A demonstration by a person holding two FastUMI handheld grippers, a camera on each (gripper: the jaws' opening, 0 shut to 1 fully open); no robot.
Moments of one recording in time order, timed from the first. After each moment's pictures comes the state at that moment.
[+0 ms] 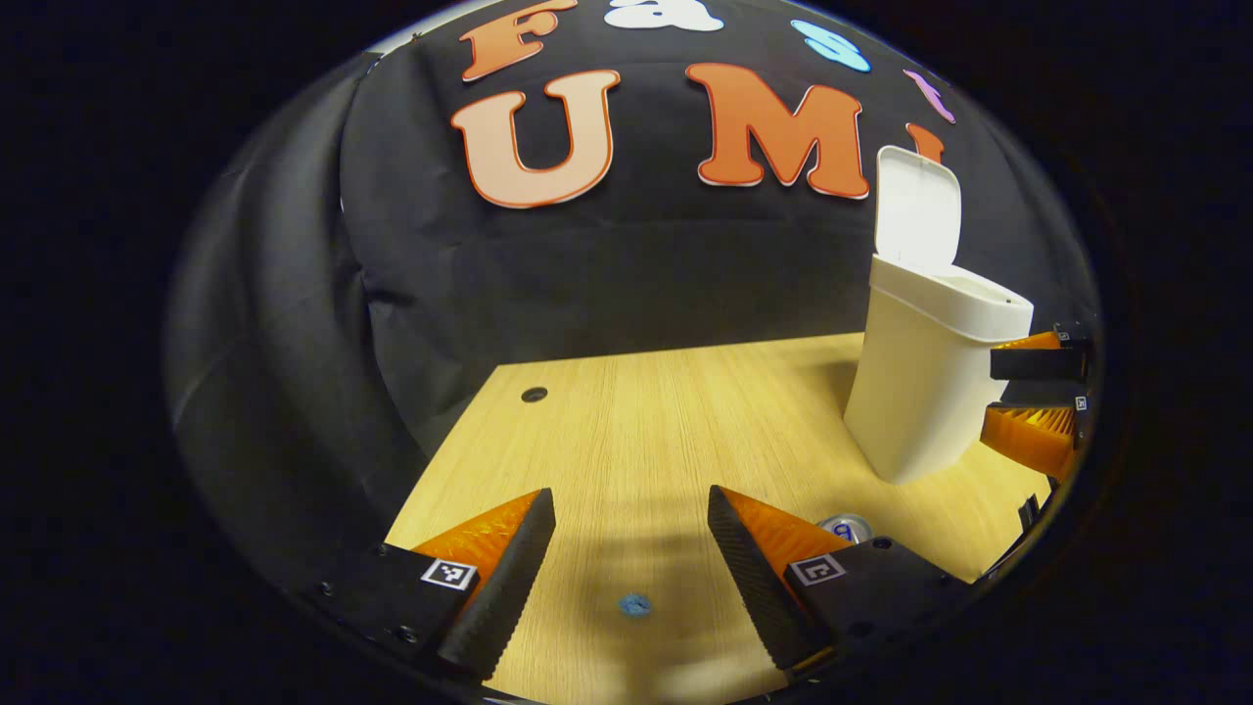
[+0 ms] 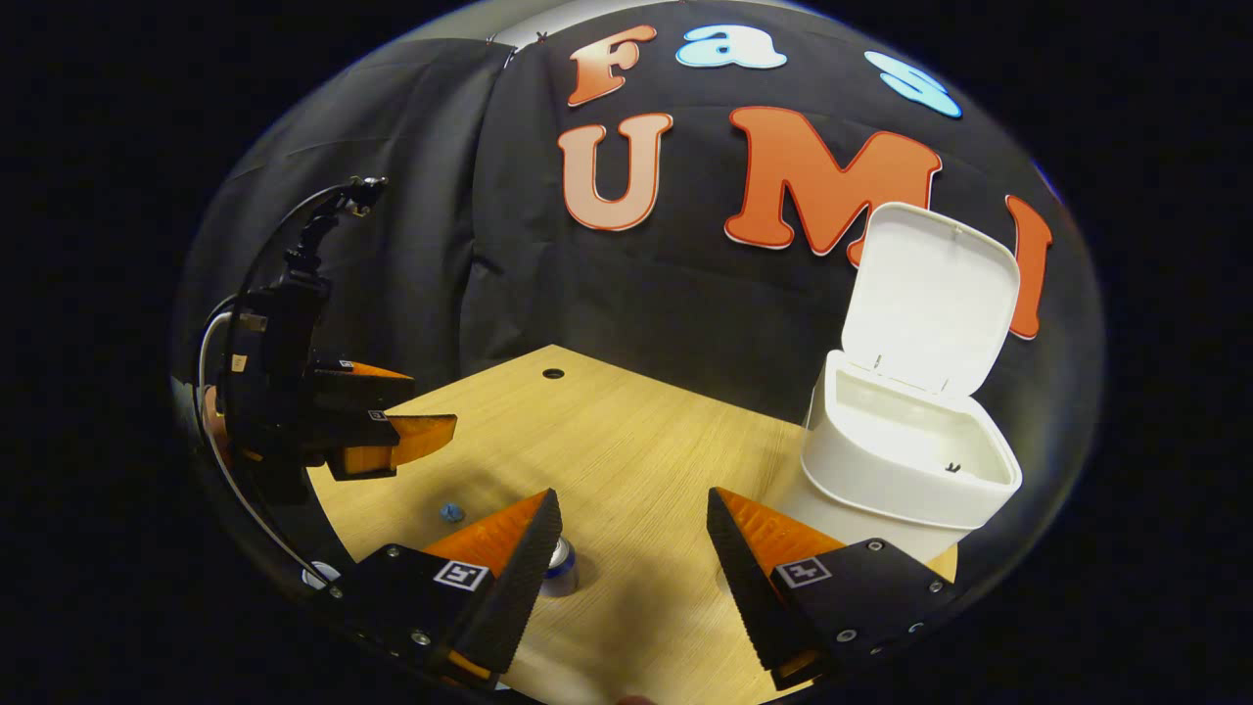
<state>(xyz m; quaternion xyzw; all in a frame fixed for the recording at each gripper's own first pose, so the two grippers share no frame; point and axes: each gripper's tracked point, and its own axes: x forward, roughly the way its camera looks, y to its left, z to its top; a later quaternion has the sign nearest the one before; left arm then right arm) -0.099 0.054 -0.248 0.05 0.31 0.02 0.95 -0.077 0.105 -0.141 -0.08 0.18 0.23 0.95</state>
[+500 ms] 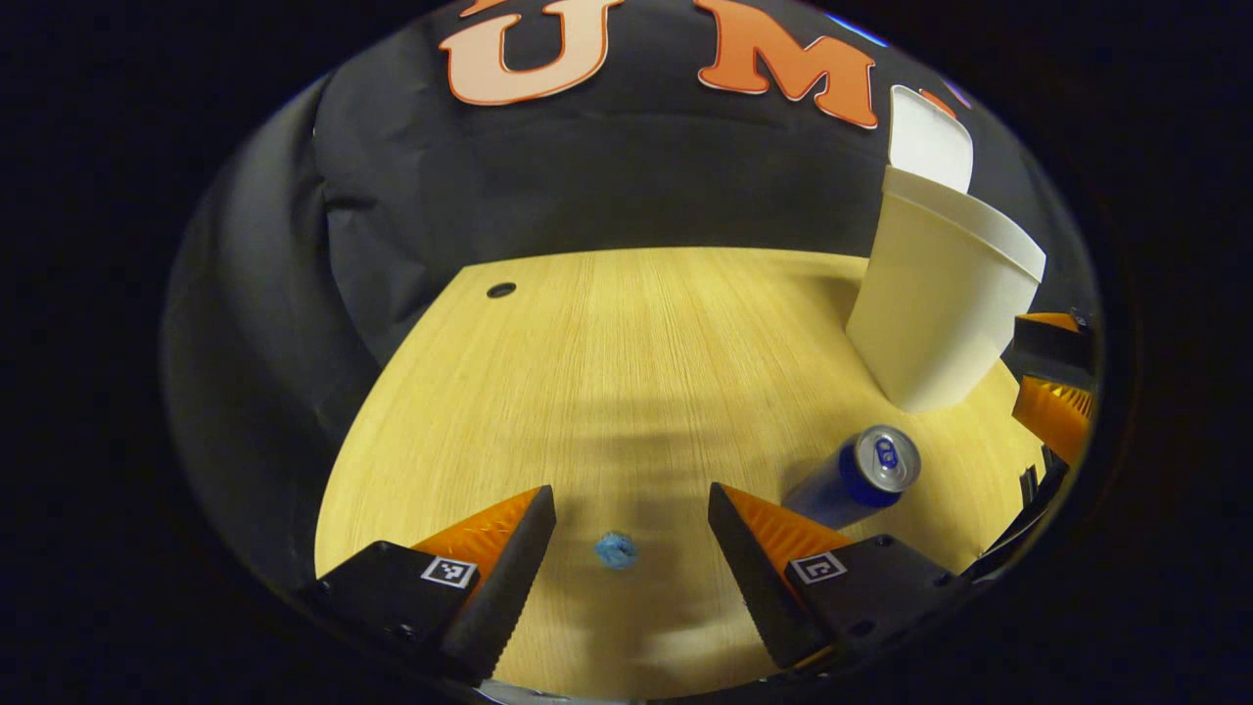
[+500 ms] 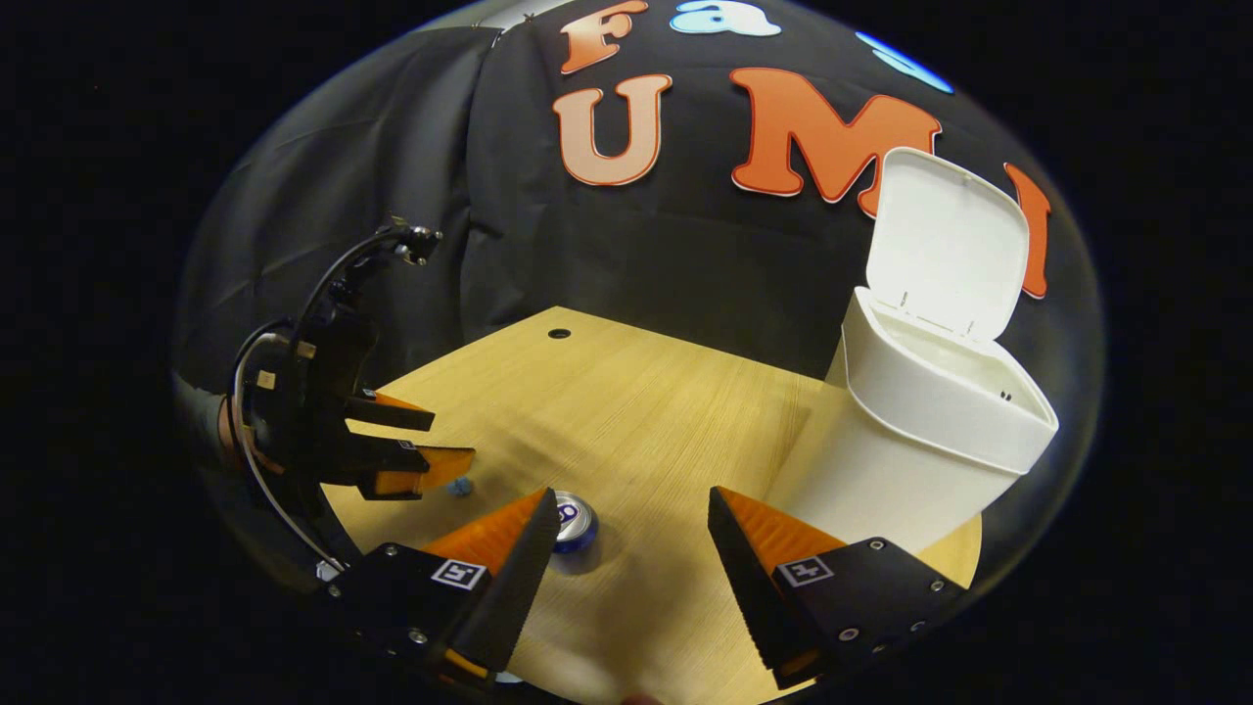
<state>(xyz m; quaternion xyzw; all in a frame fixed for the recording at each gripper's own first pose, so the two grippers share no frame) -0.129 0.051 -0.347 0.02 0.43 -0.01 0.90 -0.090 0.118 -0.187 -0.07 0.24 0.23 0.94</state>
